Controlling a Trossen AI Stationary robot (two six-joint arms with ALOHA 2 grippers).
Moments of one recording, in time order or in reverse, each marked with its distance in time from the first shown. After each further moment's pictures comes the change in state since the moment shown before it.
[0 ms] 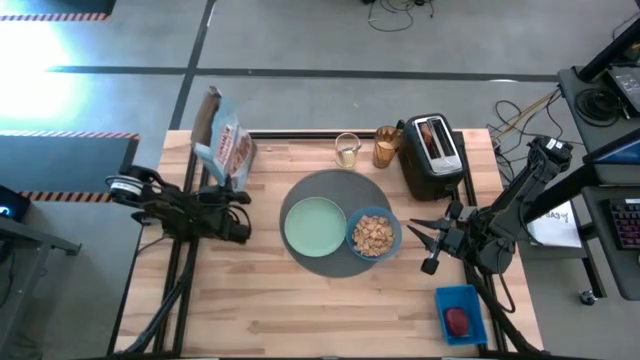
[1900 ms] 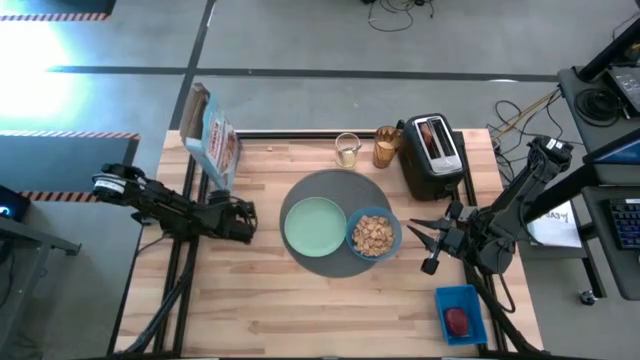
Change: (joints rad) left arm -0.037 -0.157 0.070 -0.009 0.667 0.258; right arm 0.000 0.000 0.000 0.000 0.000 0.000
